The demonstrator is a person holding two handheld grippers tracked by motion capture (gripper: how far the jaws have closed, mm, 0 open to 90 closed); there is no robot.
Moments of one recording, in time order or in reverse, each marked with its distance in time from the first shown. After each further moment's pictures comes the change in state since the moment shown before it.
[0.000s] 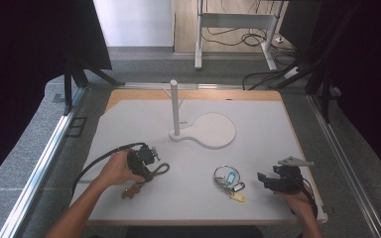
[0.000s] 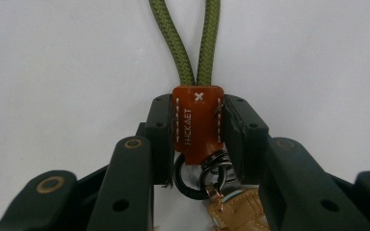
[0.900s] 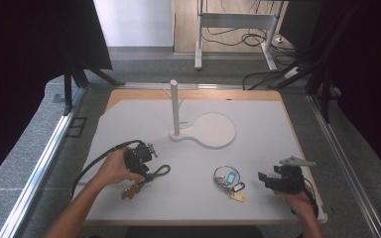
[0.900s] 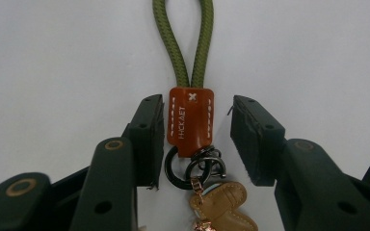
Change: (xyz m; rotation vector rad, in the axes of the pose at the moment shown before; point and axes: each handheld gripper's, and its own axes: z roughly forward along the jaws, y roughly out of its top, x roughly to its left) left arm 0.000 -0.003 -0.013 -0.036 -0.051 -0.019; right arm -0.002 0.000 -0.002 -0.014 0.009 0.014
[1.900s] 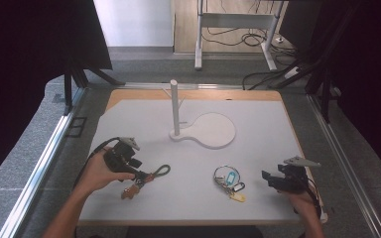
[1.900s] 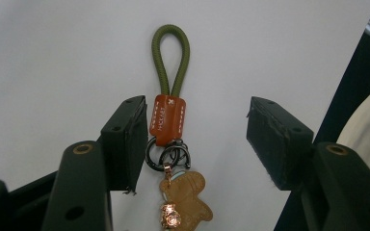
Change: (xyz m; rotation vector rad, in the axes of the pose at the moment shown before) left arm -0.006 -0.039 -0.040 -0.284 -0.063 -0.130; right arm -0.006 -0.001 -0.005 -0.027 -0.035 0.015
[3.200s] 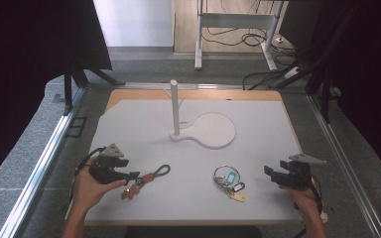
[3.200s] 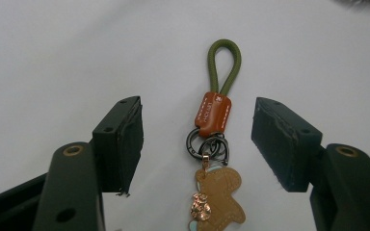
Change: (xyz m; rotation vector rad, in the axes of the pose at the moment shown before) left arm -0.015 -0.045 -0.013 -0.237 0.240 -0.096; right arm -0.015 0.005 0.000 -0.055 0.024 0.056
